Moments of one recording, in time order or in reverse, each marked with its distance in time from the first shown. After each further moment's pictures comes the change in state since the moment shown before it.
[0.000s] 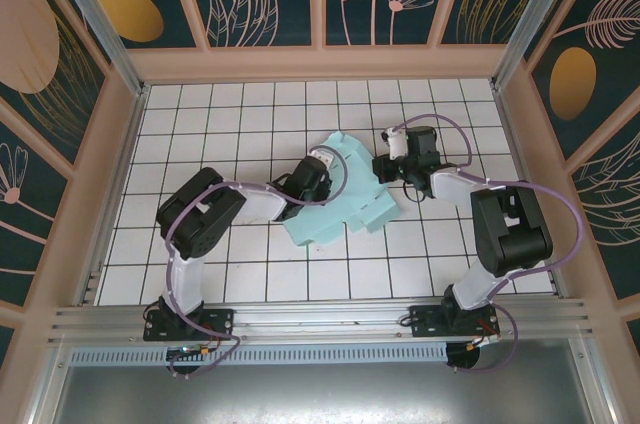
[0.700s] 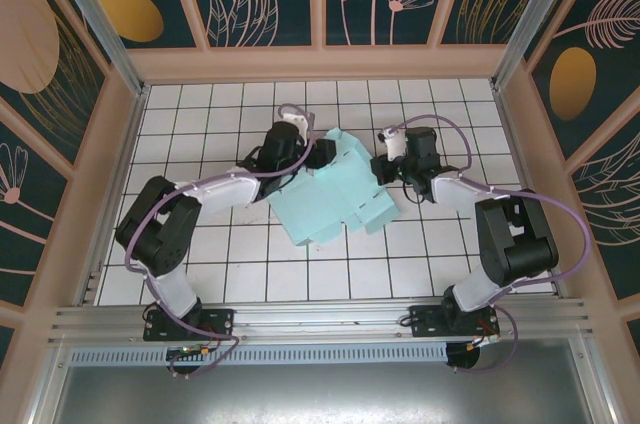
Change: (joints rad) left arm 0.131 -0.196 0.114 -0.026 0.287 -0.282; right arm 0.031 -0.064 -0.028 0.021 0.031 -0.077
